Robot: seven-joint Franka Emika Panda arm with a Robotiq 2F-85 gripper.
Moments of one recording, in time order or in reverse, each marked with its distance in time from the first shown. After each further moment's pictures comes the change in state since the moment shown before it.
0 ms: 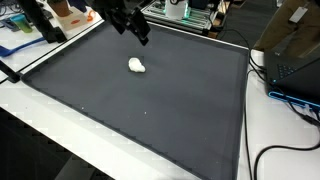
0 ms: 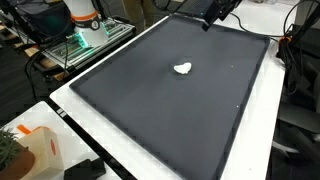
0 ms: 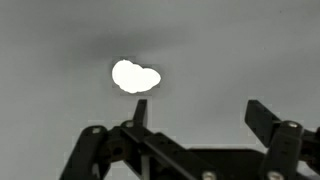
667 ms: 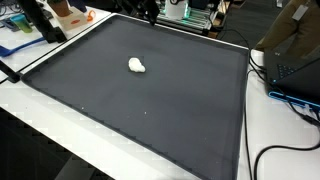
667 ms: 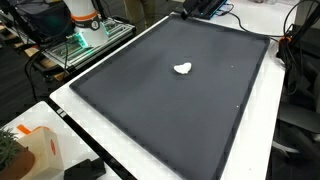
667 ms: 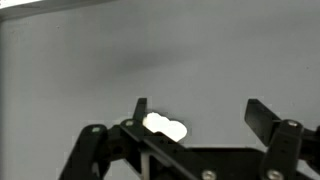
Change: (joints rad) arm 0.017 -0.119 -0.004 -0.156 -0.058 -0.149 0.006
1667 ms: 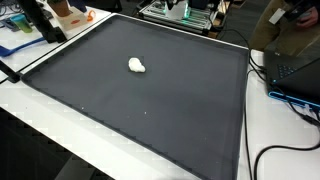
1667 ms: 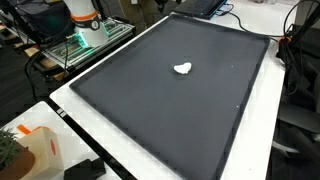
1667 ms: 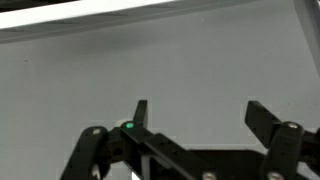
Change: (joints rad) arm -0.014 -0.431 0.012 -0.631 0.101 0.322 -0.056
